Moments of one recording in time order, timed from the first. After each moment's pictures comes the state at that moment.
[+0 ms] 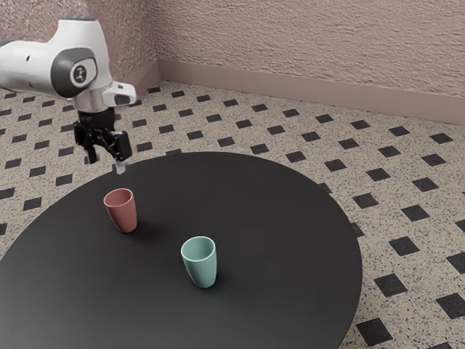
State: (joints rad) arm 0.05 0.05 0.13 -1.83 0.05 1.79 0.20
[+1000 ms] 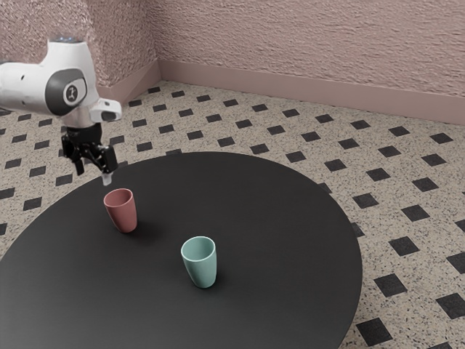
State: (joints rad) arm 0.15 0.11 0.12 -1.88 0.07 1.89 0.25
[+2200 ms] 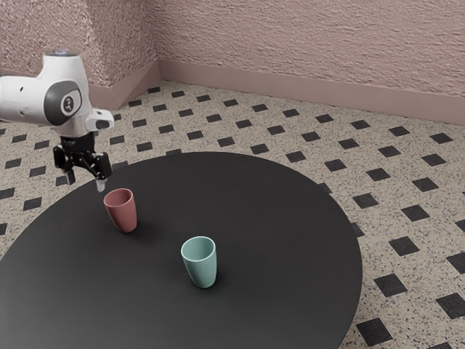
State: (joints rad) arm 0.22 0.19 0.12 -1.86 0.07 1.93 0.16
